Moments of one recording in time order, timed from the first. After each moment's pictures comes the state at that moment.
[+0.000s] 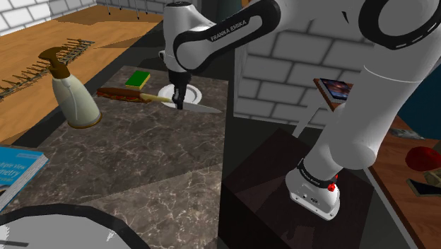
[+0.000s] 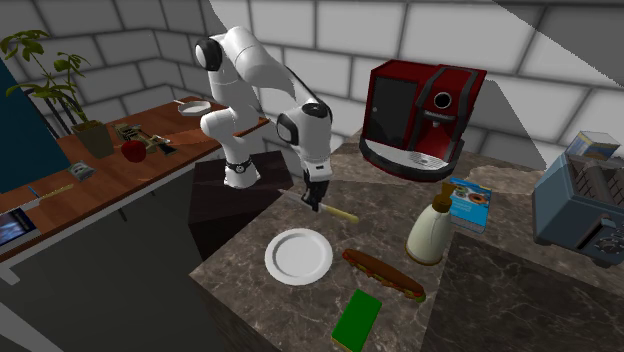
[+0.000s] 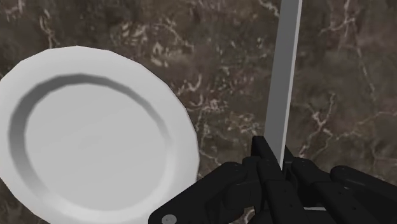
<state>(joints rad) 0.27 0.13 0.16 -2.05 -0.02 2.20 -0.25</state>
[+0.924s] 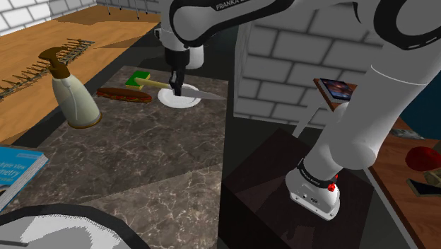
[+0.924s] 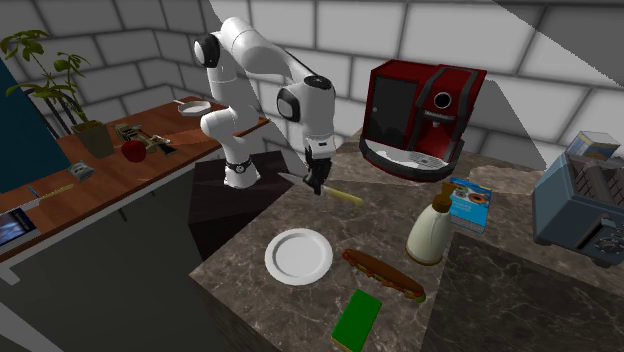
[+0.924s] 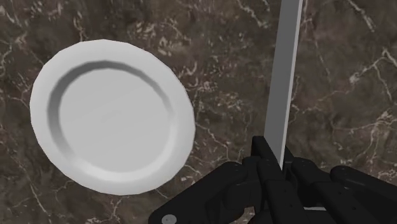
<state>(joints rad) 0.27 0.07 0.17 -1.95 -0.01 2.03 -0.25</state>
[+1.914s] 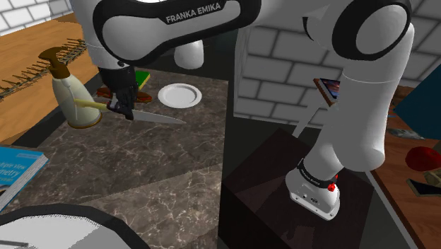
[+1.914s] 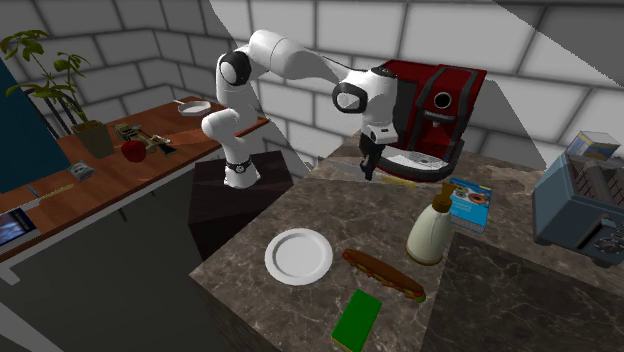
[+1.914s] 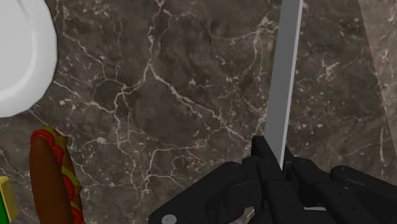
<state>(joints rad) 0.48 0.35 0.28 -1.56 -0.10 1.92 0.08</state>
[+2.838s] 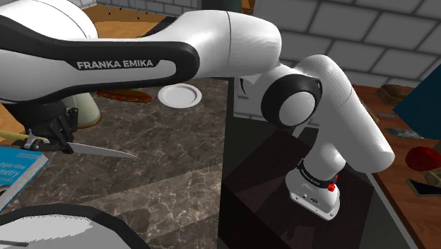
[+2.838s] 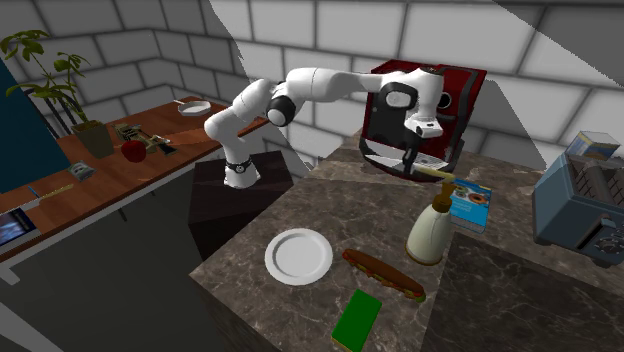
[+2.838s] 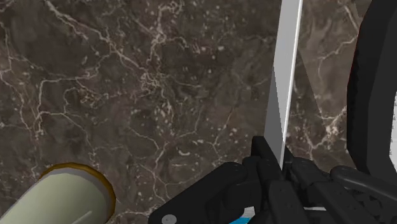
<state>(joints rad) 0.77 0.91 0.27 -0.68 -0.21 1.59 0.25</state>
